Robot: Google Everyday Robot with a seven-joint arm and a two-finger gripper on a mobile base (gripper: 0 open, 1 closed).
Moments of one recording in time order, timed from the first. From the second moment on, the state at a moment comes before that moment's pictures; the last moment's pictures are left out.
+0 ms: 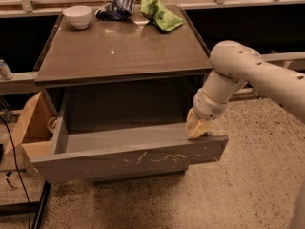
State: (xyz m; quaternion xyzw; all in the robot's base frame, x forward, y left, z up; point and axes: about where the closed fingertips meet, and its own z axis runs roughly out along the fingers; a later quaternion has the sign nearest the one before) arm 0.541 -0.143 0.695 -0.75 0.63 0.17 0.08
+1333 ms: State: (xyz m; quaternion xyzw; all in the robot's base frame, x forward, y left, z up) arm 0.515 -0.150 0.700 -0.75 0.63 0.19 0.05
